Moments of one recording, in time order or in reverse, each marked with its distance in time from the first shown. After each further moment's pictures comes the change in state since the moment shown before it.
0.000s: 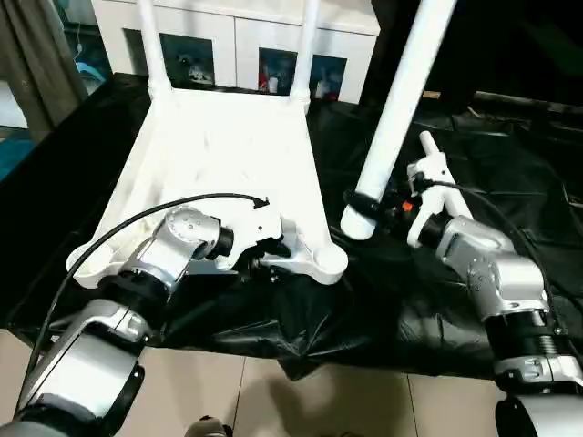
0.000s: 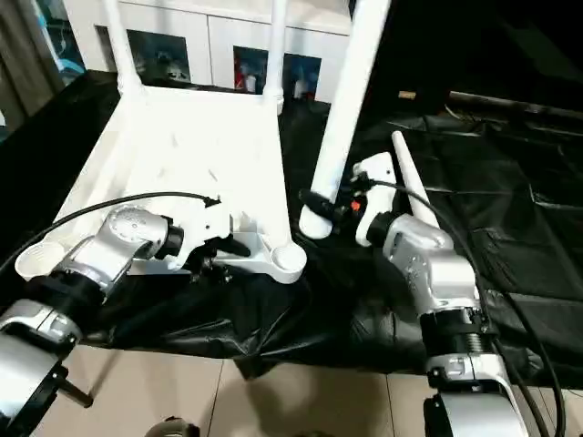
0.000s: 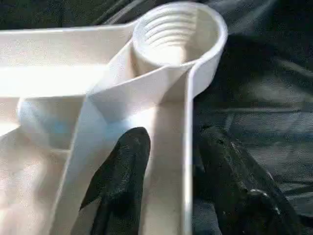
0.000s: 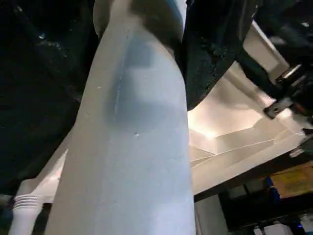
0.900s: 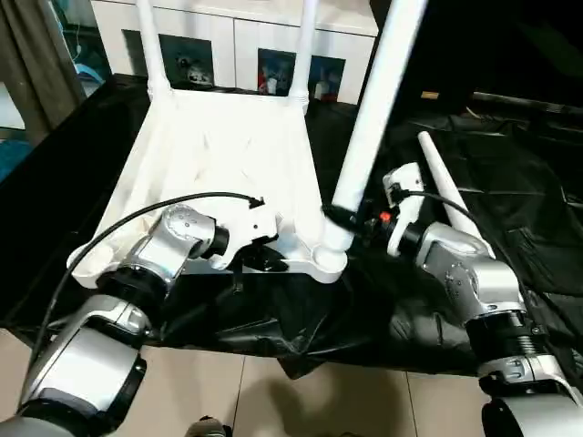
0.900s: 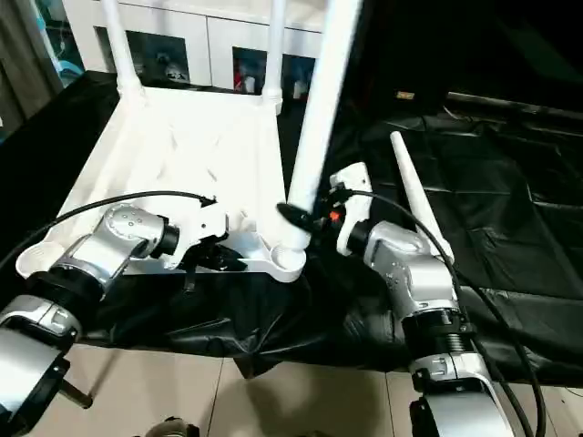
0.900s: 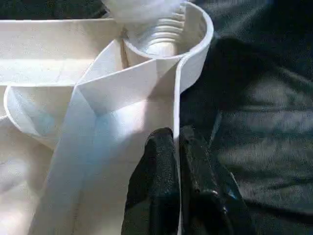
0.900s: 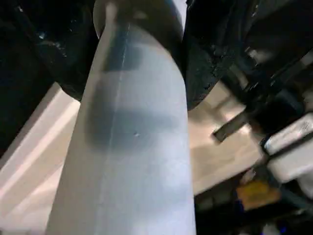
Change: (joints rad) left arm 0.003 -0.023 0.044 0.023 -0.001 0.028 -0.030; right arm -0.008 0.035 0.081 0.046 -0.014 0.010 0.084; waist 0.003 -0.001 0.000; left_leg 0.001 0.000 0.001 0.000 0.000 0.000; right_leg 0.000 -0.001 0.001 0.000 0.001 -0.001
